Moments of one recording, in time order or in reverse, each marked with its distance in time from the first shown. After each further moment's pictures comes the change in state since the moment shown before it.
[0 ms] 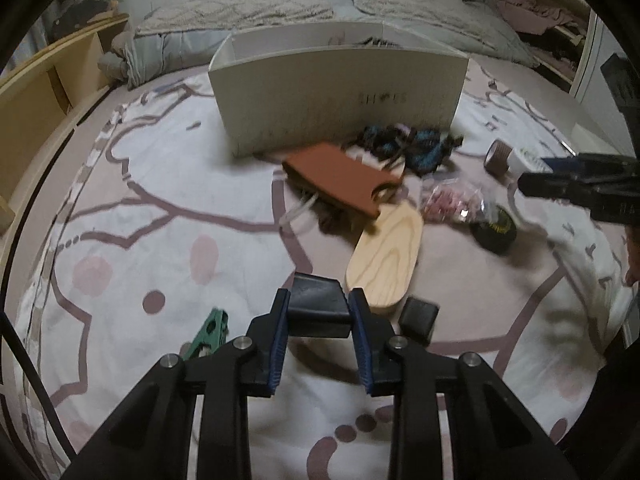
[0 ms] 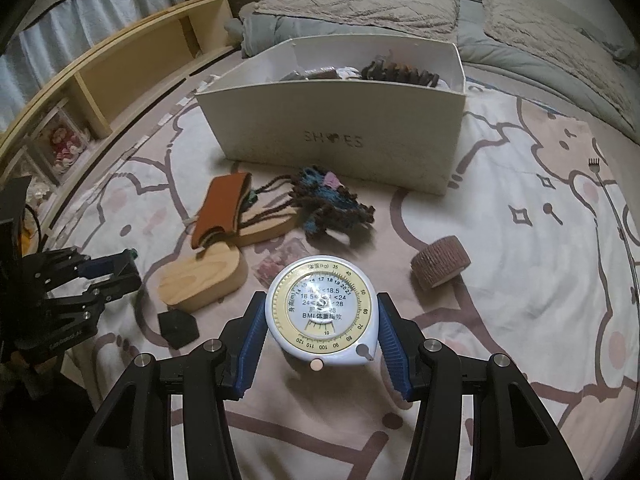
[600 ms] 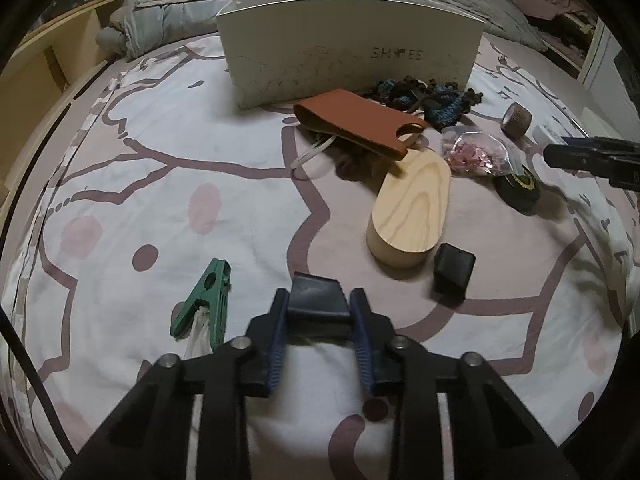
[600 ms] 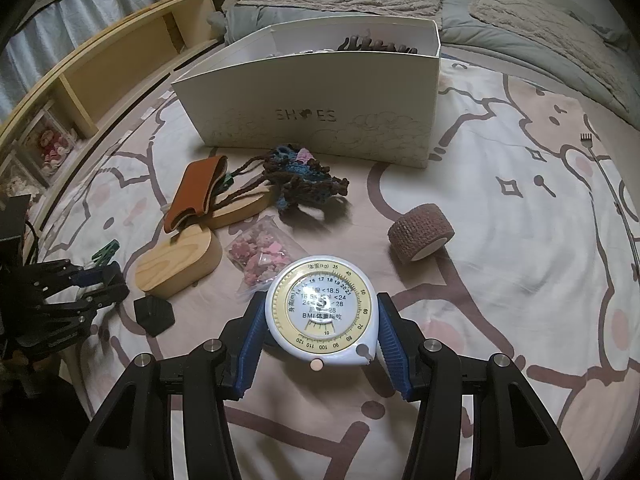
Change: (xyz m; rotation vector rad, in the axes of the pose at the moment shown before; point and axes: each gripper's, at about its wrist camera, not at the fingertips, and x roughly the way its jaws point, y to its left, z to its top) left arm 0.023 0.010 -0.028 -0.003 0.095 0.005; right arm 0.012 -0.019 -0.015 0.043 0.036 -0.026
